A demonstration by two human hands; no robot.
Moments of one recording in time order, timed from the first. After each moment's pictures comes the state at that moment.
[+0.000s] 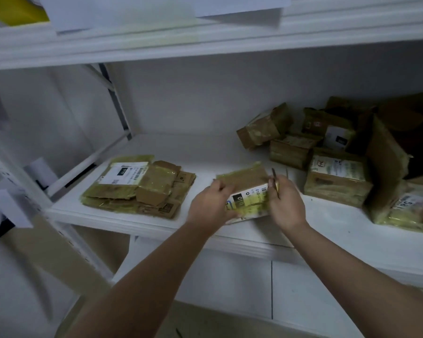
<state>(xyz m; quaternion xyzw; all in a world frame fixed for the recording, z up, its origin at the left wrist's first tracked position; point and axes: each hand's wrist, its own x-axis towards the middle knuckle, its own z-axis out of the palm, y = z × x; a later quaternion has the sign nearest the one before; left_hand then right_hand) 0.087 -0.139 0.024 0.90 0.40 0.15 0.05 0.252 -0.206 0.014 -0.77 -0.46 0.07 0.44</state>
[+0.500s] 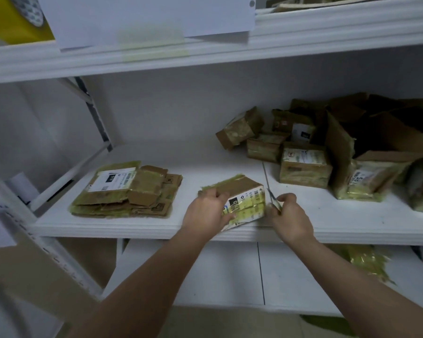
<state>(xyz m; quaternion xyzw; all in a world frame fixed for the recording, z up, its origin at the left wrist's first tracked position) 0.069 -0.183 0.032 0.93 0.34 0.12 -0.02 0.230 -0.292 0.008 -0.86 -0.35 0.11 0.35</state>
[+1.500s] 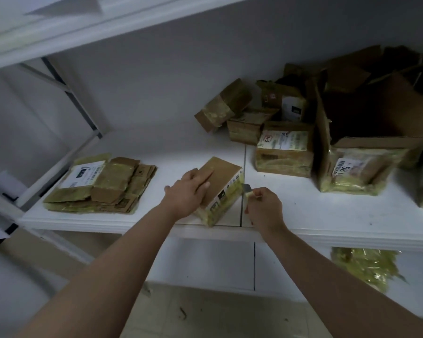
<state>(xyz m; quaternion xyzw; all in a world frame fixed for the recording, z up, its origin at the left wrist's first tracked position) 0.153 -0.159 0.025 0.88 0.46 0.02 0.14 0.309 -0.267 -0.032 -0.72 -0.27 0.32 0.55</state>
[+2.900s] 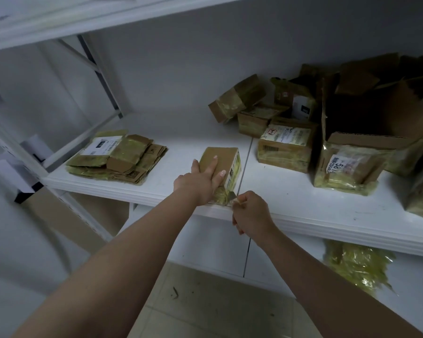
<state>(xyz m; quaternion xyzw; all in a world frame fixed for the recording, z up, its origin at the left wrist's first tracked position) 0.181 -0.220 0.027 0.82 0.56 -0.08 0.04 0.290 -0.320 -0.026 -0.70 -0.44 0.35 0.44</state>
